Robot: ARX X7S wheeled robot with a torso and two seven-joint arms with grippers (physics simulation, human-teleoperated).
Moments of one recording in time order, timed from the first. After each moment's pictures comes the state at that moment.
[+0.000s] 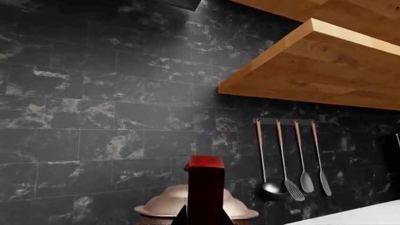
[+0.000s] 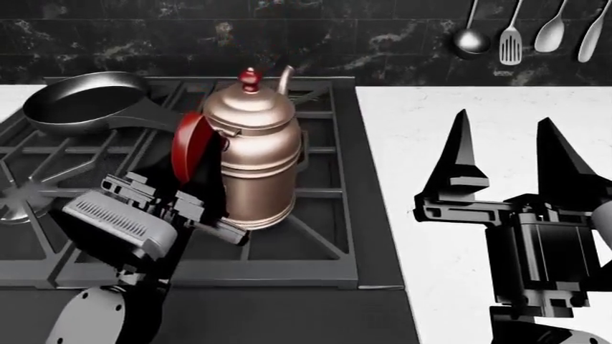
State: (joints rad) left arm -0.30 -0.33 0.18 0.33 -0.44 0.05 0.12; right arm 0.24 0.39 -0.06 -0.83 0.54 0.38 0.44
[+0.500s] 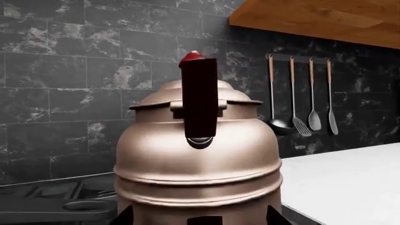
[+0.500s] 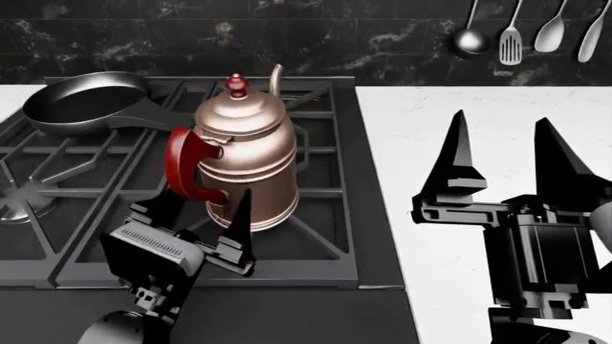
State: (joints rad) left arm -0.20 -0.35 0.22 0.19 -0.40 0.06 0.11; right arm 0.23 0.40 -0.07 -0.84 0.54 0.37 0.45
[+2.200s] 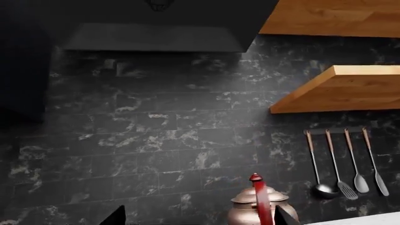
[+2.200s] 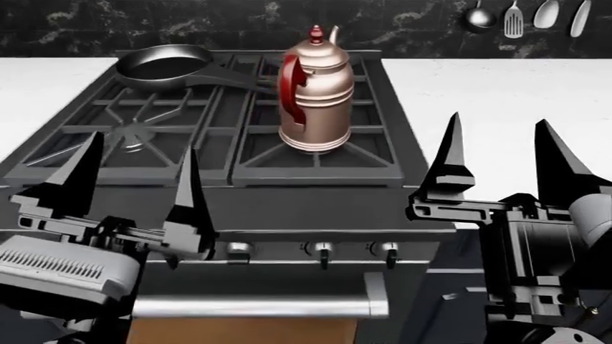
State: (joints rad) left arm -0.12 -0.41 0.11 0.60 -0.33 -0.01 -0.14; right arm 0.27 0.44 -0.13 -0.85 0.51 0.45 0.54
